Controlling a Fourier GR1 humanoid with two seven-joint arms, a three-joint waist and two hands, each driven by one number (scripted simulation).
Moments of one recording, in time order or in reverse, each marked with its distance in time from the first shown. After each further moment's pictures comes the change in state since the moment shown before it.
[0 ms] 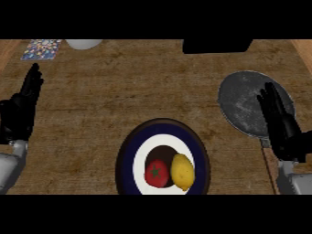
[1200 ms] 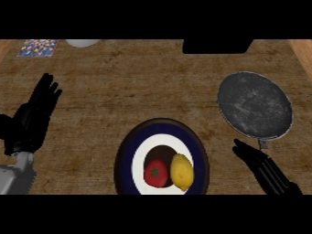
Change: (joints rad) left arm 0.092 -0.119 0.063 -0.145 0.200 -0.105 0.079; right arm 0.408 -0.144 0.450 -0.707 0.896 -0.184 0.292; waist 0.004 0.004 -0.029
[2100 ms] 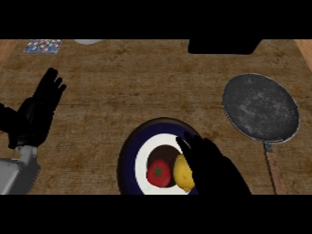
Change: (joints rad) left arm -0.045 -0.022 0.008 0.016 -0.024 -0.022 0.023; right arm -0.443 0.213 0.200 0.135 0.098 0.793 0.683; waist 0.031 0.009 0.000
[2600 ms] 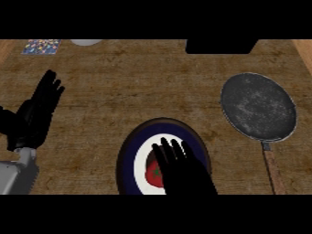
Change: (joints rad) left arm 0.018 -0.012 0.021 0.001 -0.013 -0.016 -0.002; right arm -0.080 0.145 0.089 0.116 0.049 0.142 0.065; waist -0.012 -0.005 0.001
